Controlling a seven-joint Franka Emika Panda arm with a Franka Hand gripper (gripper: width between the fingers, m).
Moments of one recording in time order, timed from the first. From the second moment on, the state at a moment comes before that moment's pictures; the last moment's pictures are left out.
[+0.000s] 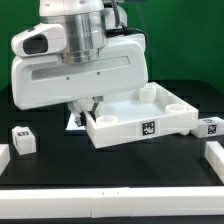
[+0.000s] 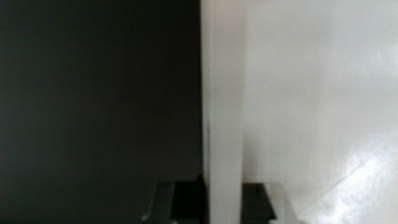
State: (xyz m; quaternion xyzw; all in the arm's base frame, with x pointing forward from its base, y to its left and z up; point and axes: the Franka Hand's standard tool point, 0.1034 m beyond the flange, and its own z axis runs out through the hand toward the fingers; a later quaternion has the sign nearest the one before) arm 0.554 -0.070 0.080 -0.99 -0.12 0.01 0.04
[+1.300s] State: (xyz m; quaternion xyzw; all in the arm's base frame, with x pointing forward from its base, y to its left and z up) arm 0.576 -0.022 0.013 -1.00 0.04 0.01 0.04
